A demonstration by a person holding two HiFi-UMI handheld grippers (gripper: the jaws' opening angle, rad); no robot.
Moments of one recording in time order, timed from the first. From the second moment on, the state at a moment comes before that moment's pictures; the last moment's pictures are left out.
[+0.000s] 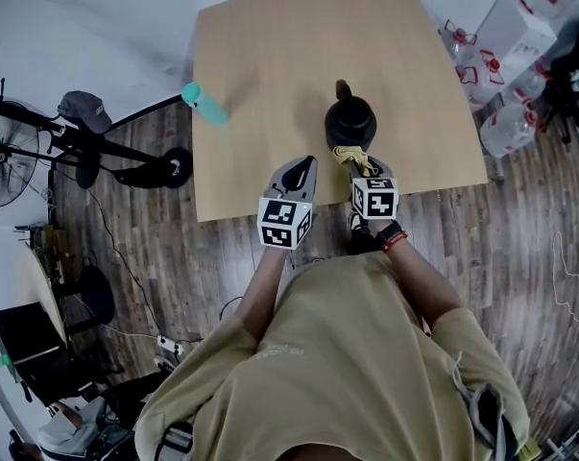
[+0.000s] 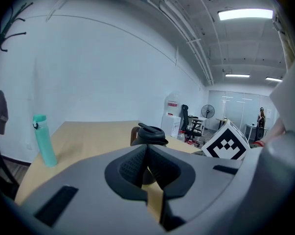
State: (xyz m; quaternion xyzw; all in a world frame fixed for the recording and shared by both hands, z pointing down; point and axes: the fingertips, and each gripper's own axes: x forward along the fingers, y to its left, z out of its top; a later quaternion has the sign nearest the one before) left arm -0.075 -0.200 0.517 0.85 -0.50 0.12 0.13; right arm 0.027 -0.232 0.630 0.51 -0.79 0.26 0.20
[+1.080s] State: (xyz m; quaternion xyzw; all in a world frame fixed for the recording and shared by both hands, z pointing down) left arm -0.053 -0.208 0.515 0.84 -0.52 0.12 0.14; right arm 0.131 -0.328 0.634 0.53 -0.78 0.19 0.26
